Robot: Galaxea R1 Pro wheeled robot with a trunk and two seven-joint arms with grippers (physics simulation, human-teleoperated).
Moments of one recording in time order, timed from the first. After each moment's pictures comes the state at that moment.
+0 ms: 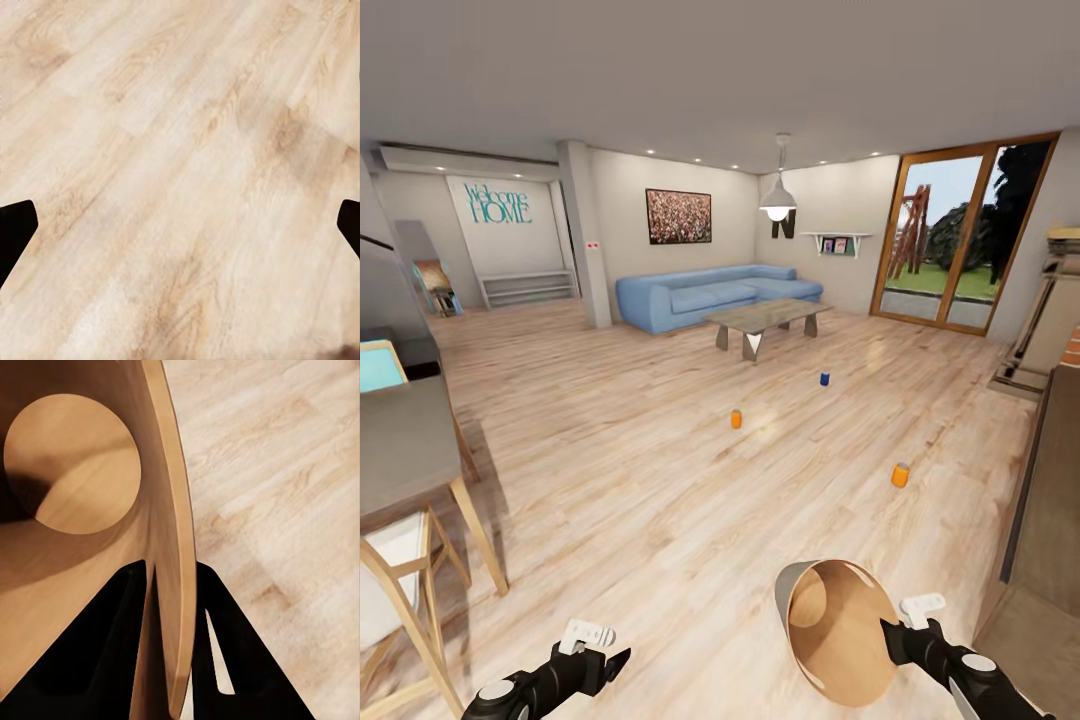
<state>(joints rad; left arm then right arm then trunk) -0.19 0.11 0.02 -0.89 0.00 0.21 -0.45 -0.38 -0.24 0.00 -0.56 -0.01 0.04 0.30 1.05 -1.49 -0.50</state>
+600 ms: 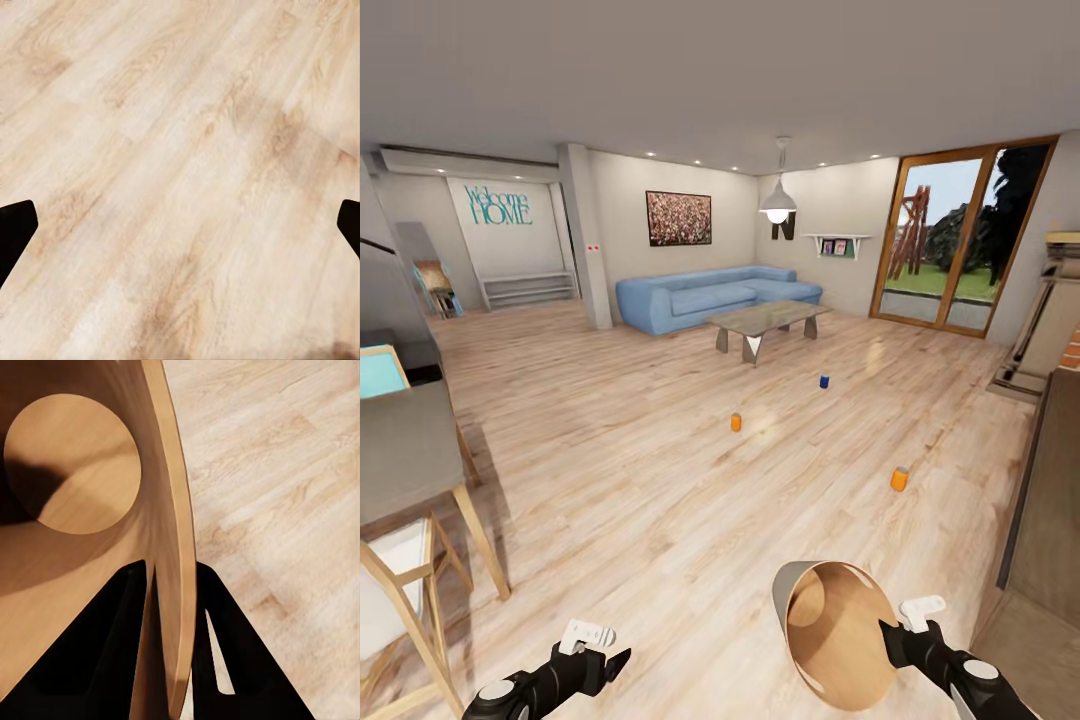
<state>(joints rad) -0.19 0.10 0.02 -0.89 0.00 0.21 -0.45 -0.34 -0.24 0.00 -0.63 -0.01 0.04 0.30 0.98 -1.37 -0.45</state>
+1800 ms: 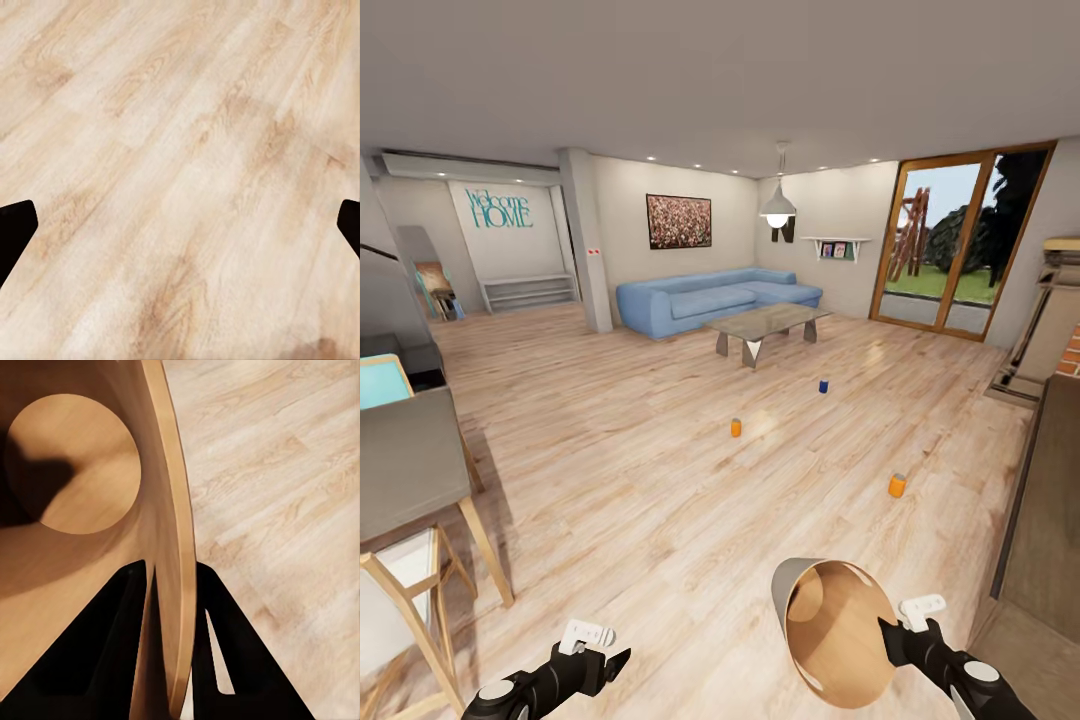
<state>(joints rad) -0.19 0.11 0.02 -0.89 0.00 0.21 -0.45 -0.34 -0.24 0.00 -0.63 -0.01 0.01 0.30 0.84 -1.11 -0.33</state>
